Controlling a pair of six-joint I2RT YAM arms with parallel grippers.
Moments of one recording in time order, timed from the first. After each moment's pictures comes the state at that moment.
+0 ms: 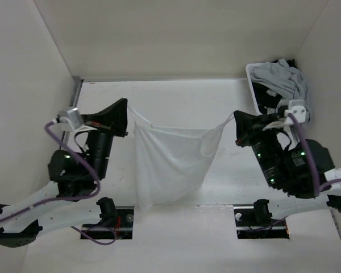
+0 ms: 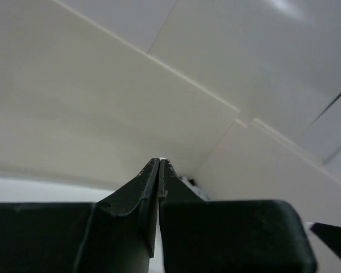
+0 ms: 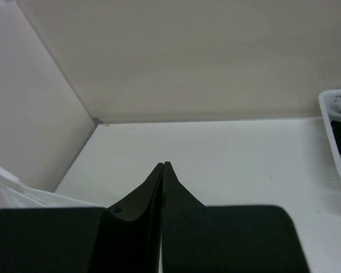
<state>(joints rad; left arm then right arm) -1.20 0.67 1.04 0.36 -0.84 -0.06 1.58 0.92 1.39 -0.01 1.31 -0.16</state>
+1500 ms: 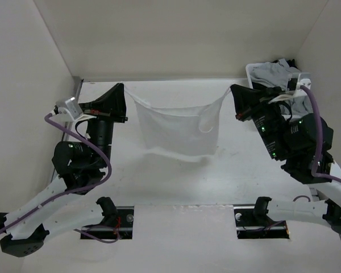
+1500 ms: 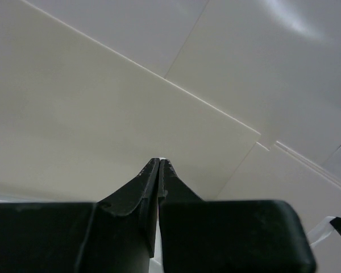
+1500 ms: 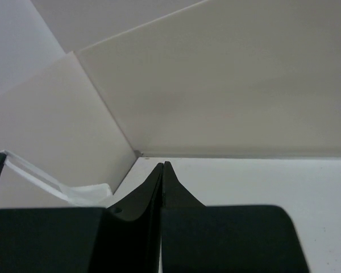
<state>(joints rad) -0.96 0.76 1.05 0.43 -0.72 -0.13 1.09 0.96 1.47 -0.15 0.72 0.15</state>
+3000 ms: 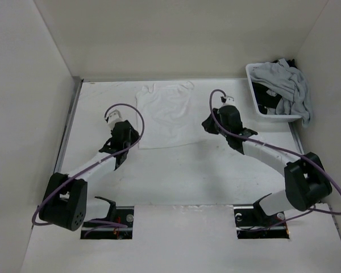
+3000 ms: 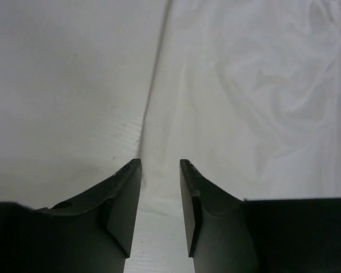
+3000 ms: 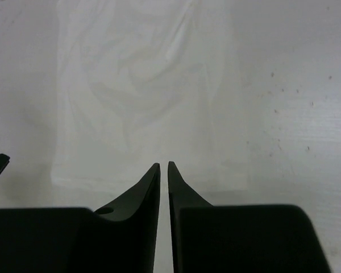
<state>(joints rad) -0.34 1.26 0.58 0.17 -0.32 -0.71 0.48 1.46 0.90 0.09 0.07 0.60</state>
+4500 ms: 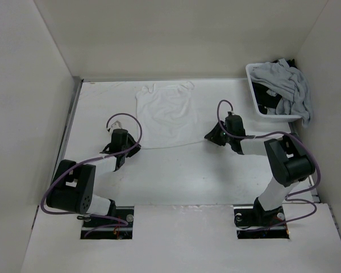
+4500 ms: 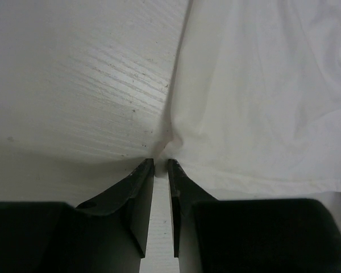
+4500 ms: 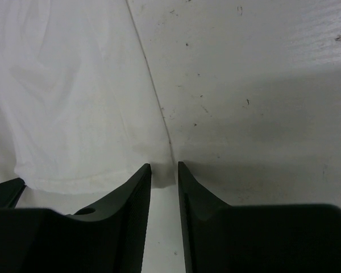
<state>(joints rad) -0.23 1.41 0.45 0.25 -0.04 -0.80 0.31 1.70 0.72 0.32 -0.18 0.79</state>
